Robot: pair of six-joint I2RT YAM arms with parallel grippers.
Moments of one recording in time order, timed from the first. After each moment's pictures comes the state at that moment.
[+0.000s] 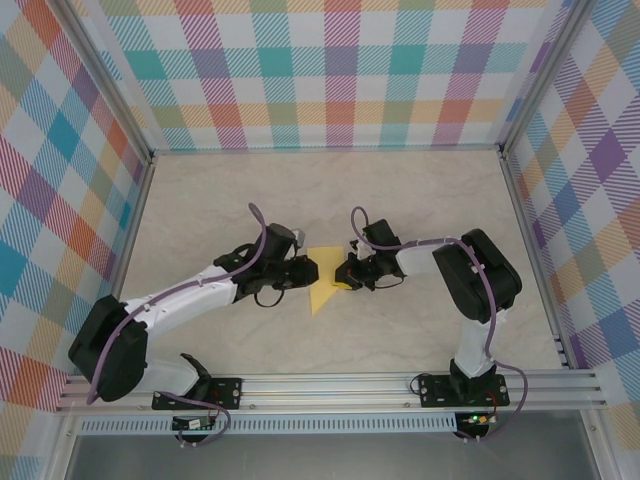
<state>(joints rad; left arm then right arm) -0.72 1.37 0.83 -0.28 0.24 -0.80 0.53 1.88 0.87 -0.03 -0.72 0.86</state>
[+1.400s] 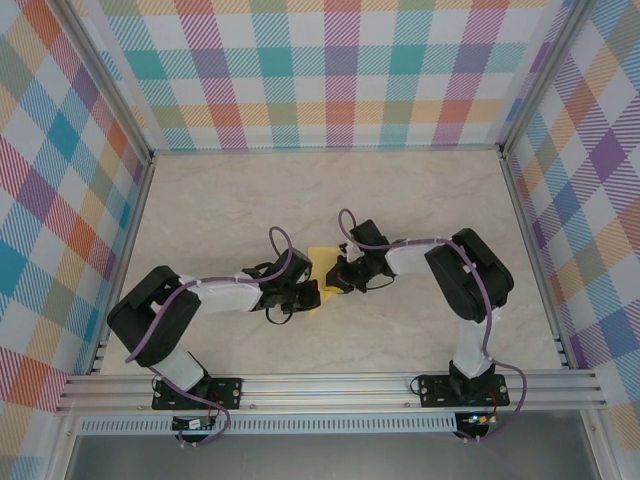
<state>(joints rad) -0.76 1.60 0.71 -0.13 0.22 -0.84 0.60 1.91 0.94 -0.11 -0.71 0.88</state>
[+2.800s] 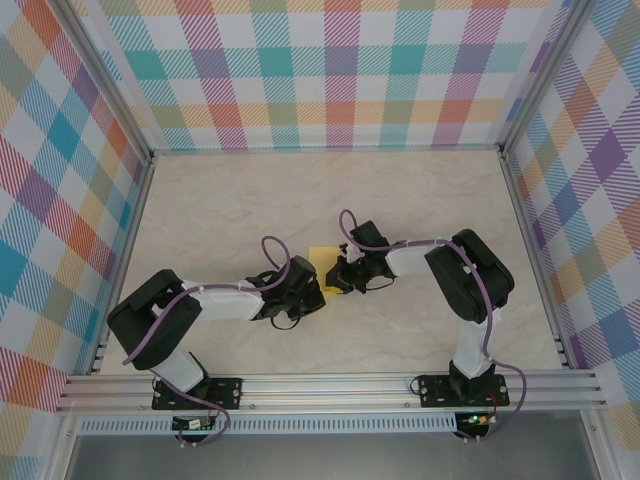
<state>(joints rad) -0.84 1.59 0.66 -0.02 0.12 -1.15 0.61 1.90 0.93 -0.08 -0.70 0.90</state>
